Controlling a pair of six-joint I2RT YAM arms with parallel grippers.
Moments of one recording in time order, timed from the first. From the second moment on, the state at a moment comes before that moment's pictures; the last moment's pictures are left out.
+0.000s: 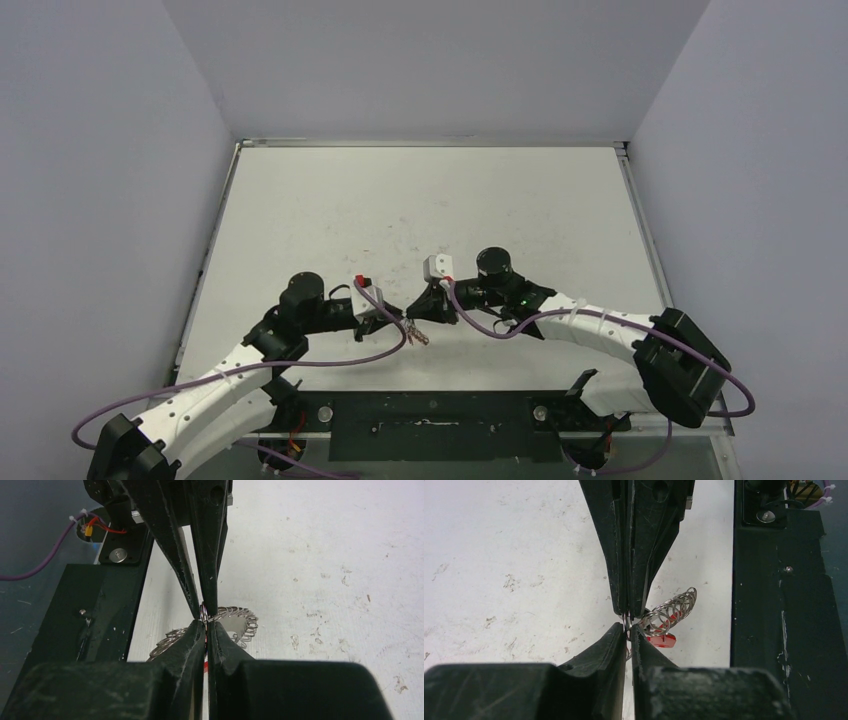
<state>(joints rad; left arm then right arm) -0.65 0.76 0.37 0.11 0.68 0.23 0.82 1.32 0.58 0.48 -0.80 -0.18</state>
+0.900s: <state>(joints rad) -0.65 0.69 0.39 0.00 0.61 0.25 0.96 1.41 0.99 -0.32 -0.56 -0.37</state>
